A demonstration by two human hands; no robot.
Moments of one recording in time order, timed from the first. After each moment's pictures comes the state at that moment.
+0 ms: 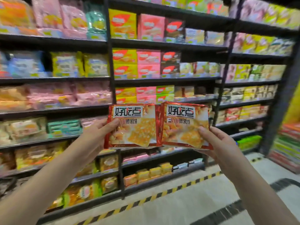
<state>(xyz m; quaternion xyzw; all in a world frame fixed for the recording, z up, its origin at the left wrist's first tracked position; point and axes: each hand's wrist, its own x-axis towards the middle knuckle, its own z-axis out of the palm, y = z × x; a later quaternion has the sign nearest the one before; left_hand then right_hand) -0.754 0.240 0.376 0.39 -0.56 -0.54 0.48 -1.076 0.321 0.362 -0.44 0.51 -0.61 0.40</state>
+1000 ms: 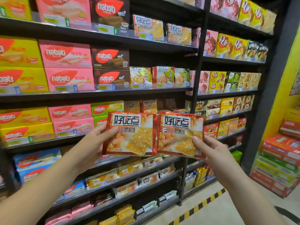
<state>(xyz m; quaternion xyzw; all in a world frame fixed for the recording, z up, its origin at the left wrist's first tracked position) -1.169 -0.154 0.371 0.35 -0.60 -0.57 0.44 -1.480 -0.037 0.348 -0.45 0.56 -0.61 0.33</state>
